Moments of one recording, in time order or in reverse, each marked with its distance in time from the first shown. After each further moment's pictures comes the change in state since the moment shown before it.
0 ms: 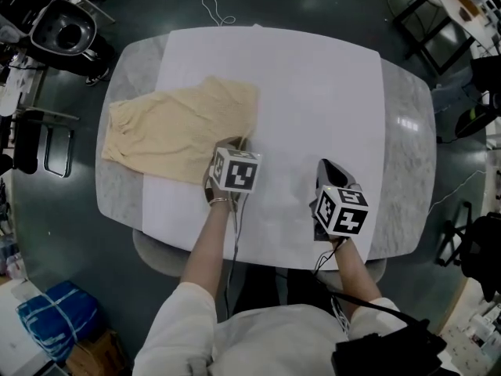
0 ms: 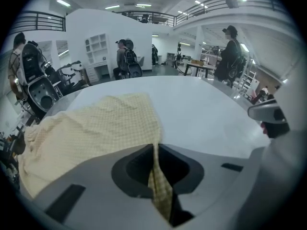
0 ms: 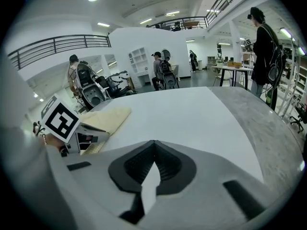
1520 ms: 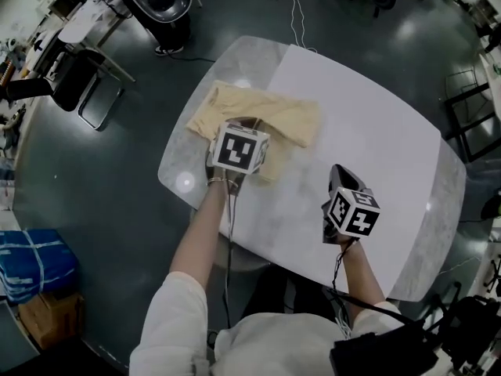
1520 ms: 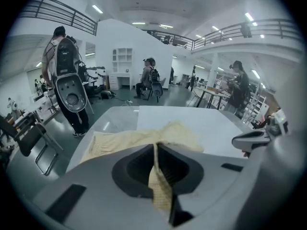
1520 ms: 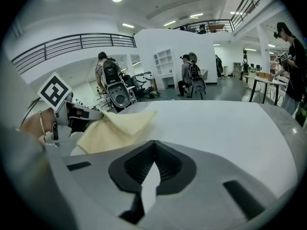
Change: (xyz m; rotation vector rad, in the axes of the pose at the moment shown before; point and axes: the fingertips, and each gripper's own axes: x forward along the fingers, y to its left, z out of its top) left arm -0.162 0.237 -0.005 -0.196 -0.197 0.069; right arm 0.033 0.235 0.046 -0.179 -0.038 0.201
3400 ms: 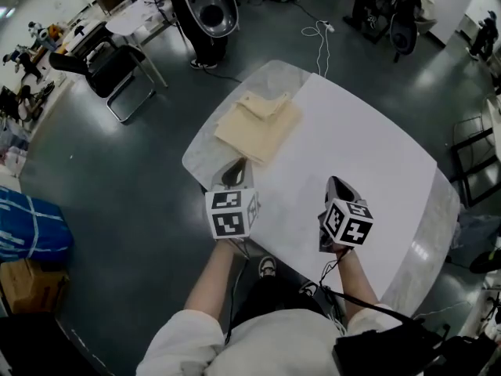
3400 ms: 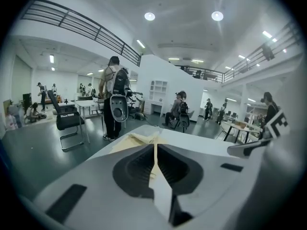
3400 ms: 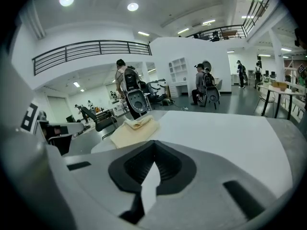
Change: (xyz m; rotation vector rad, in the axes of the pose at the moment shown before) left arm -0.174 -0.026 -0.062 -0.318 -0.373 0.331; right arm -0.070 0.047 0.014 -0.105 -0.087 0.144
